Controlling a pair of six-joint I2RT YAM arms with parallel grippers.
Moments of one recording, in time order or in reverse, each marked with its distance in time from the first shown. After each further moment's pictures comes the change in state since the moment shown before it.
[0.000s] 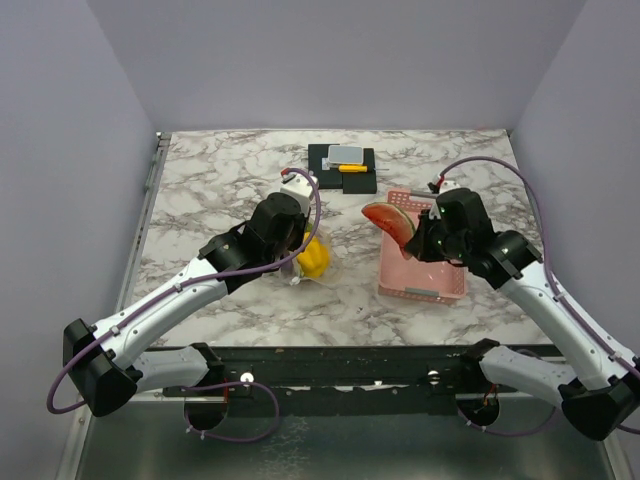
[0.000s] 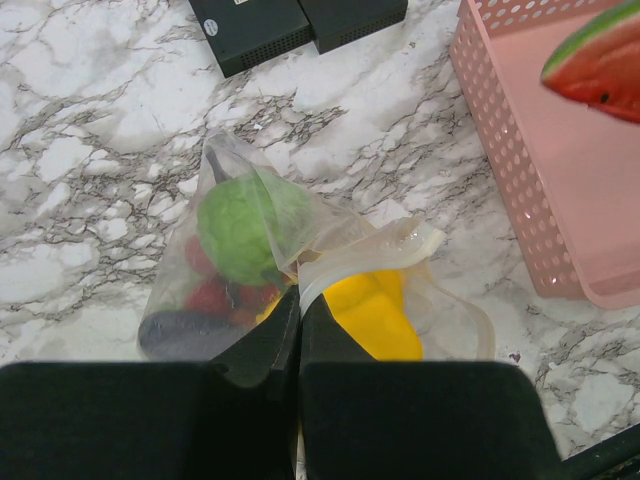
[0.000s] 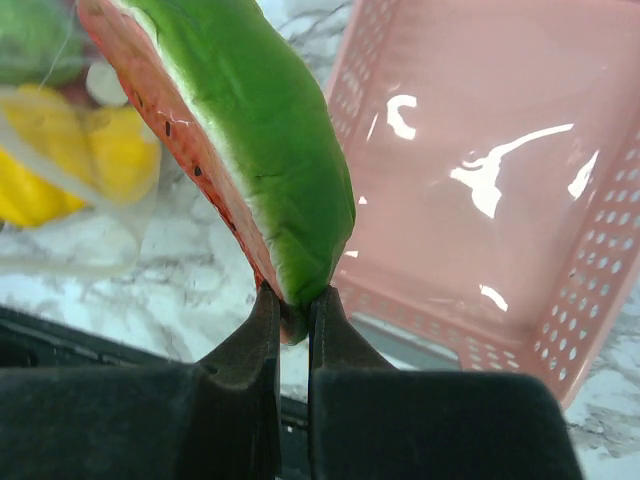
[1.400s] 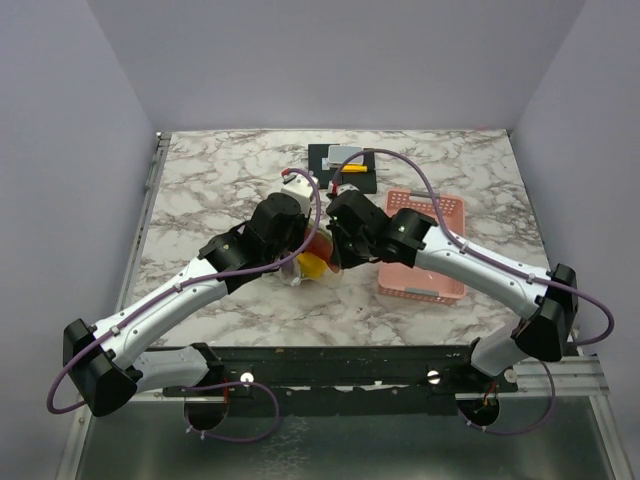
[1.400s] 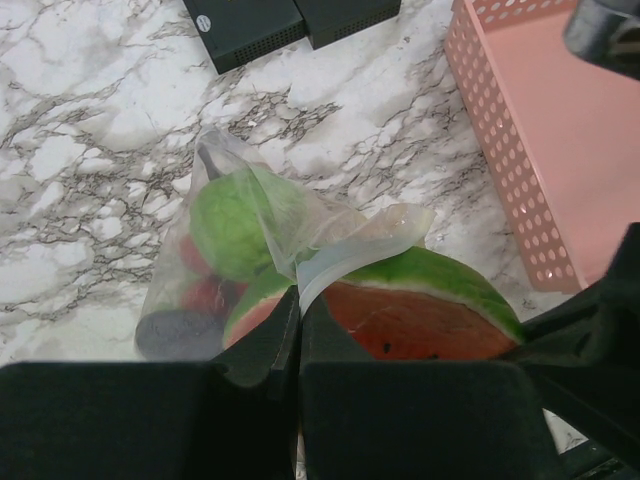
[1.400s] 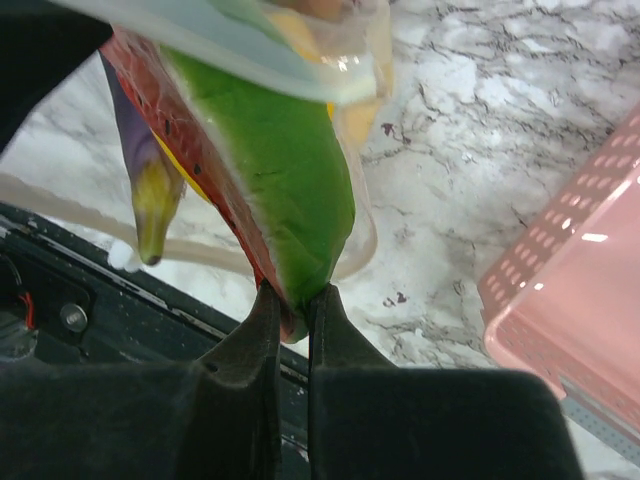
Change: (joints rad) left arm 0.000 0.000 0.000 -0.004 0.012 0.000; right arm 0.468 0.485 0.344 -0.039 0.092 0.118
